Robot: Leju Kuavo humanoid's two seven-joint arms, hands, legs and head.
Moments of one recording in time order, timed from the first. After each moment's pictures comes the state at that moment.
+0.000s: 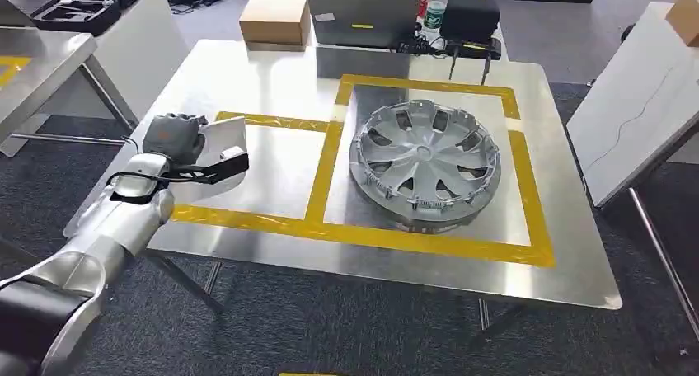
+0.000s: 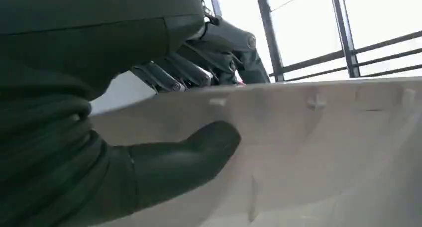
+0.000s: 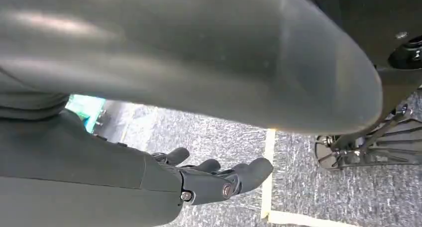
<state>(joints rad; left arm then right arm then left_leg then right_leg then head) -0.95 0.15 -0.44 -0.32 -1.13 0.36 -0.01 -0.02 0.15 -0.95 -0.17 0.75 0.08 0.19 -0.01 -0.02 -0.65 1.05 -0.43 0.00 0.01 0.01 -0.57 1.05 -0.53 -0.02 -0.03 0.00</state>
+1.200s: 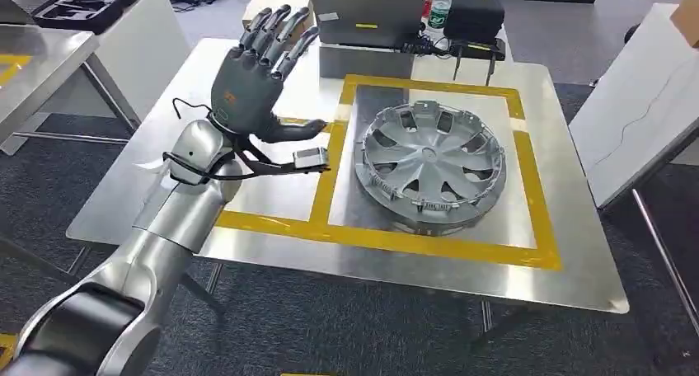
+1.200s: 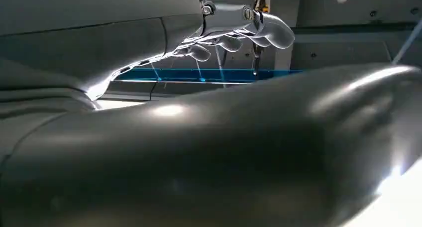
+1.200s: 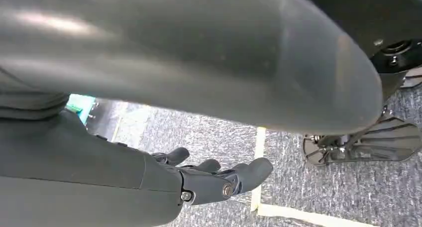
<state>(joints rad) -0.88 -0.12 -0.34 -0.82 -1.21 0.70 -0.48 -0.04 0.16 -0.96 -0.17 0.79 0.06 0.17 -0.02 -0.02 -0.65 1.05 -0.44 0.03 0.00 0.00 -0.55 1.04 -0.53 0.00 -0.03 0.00</state>
